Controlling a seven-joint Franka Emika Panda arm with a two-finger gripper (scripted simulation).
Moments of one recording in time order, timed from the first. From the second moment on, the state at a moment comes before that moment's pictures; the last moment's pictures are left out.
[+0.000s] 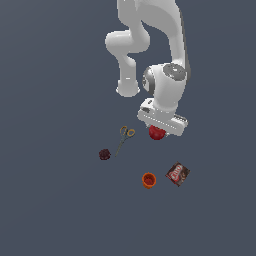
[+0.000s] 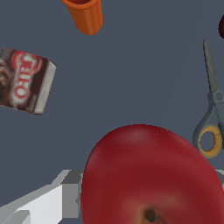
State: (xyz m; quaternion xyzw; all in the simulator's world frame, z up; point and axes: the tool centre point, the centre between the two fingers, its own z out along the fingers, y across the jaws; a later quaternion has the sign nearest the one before) arm -0.064 0.137 0.128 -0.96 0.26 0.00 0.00
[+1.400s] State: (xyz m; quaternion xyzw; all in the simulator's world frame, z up) arm -0.092 -0.123 0.353 -0.96 0.26 0.00 0.00
